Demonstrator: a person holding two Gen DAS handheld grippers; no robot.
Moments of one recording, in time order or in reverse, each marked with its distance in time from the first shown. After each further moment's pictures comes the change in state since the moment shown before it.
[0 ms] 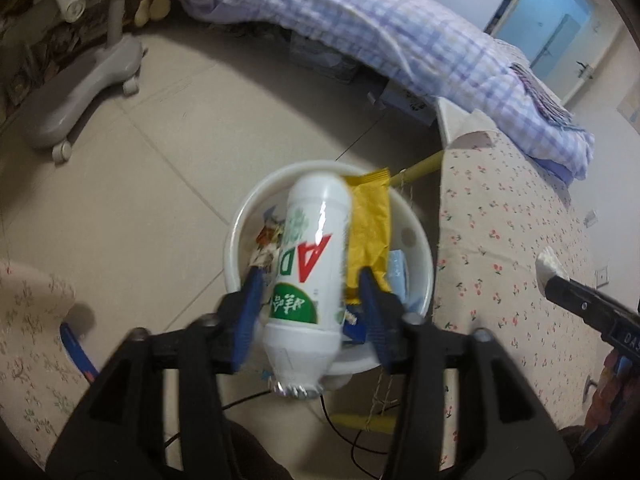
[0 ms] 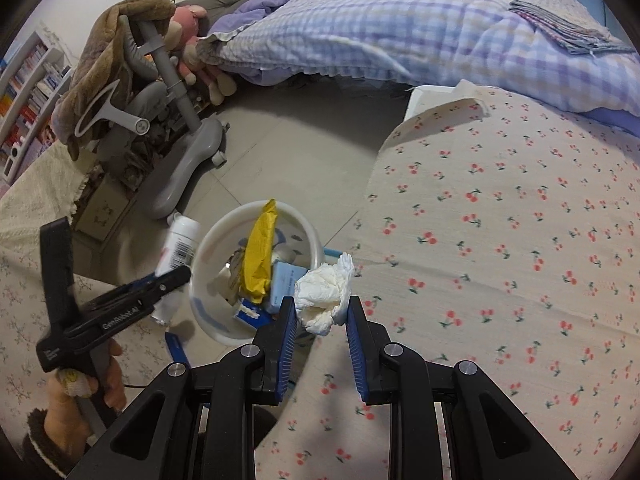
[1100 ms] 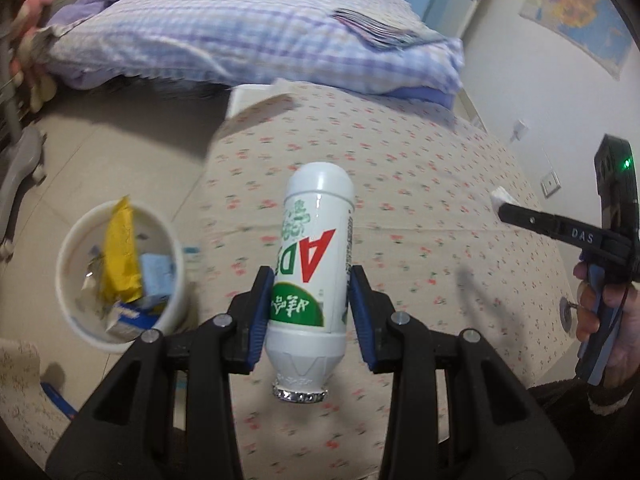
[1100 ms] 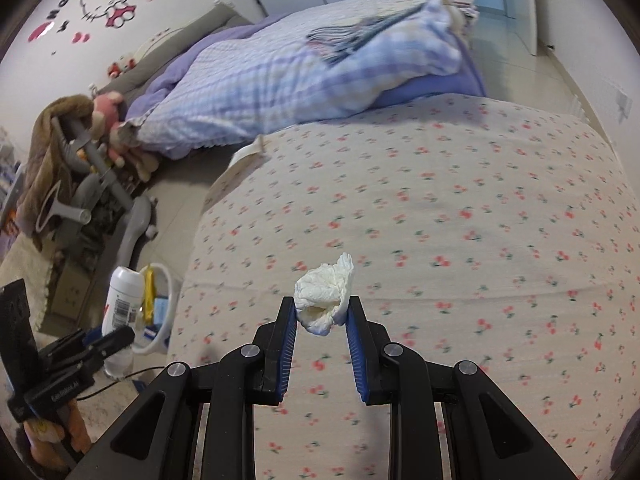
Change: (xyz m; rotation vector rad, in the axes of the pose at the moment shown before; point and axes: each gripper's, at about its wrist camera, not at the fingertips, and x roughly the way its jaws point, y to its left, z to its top) left arm -0.044 -0.202 -0.044 0.351 -0.010 -0.157; right arm -0.149 -0.200 -0.050 0.231 -0.148 -0.143
